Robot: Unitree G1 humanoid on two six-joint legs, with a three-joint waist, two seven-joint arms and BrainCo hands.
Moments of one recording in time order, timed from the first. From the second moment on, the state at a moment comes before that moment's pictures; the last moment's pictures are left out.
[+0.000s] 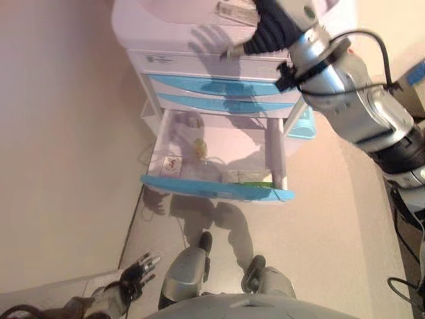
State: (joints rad) left arm 0.12 0.32 -0.09 1.05 -0.50 -0.08 -0.32; right arm -1.07 -0.88 0.63 -0.23 -0.29 0.04 -0.10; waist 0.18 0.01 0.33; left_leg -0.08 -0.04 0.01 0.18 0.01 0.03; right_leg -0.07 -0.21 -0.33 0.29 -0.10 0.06
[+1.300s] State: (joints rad) left arm -0.14 0.57 -0.37 0.88 -0.08 -0.05 -0.08; right arm 0.08 -0.91 0.23 0.16 0.09 0.18 0.64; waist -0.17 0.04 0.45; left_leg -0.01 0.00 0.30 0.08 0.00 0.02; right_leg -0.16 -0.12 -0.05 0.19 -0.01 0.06
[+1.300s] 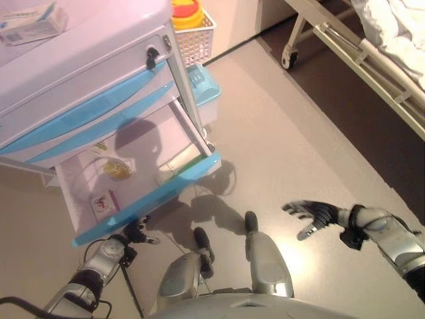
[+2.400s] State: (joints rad) left arm -0.38 0.71 -0.10 1.25 -0.36 -0.04 0.02; right arm 0.11 -0.78 0.21 0.47 0.16 0.00 0.37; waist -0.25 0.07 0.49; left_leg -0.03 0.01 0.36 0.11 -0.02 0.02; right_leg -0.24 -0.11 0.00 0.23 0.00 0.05
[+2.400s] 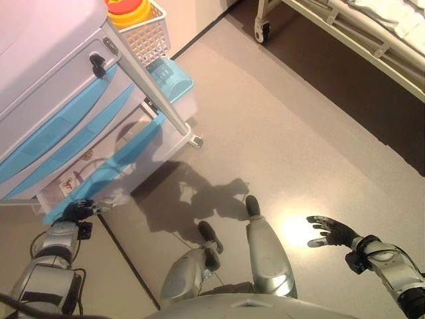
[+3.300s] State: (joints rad) left arm -0.65 0.84 -0.21 1.13 -0.44 -0.09 -0.12; right arm 0.08 -0.74 0.28 0.48 0.21 -0.05 0.27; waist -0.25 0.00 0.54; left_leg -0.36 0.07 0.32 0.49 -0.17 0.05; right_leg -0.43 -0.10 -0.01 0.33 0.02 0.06
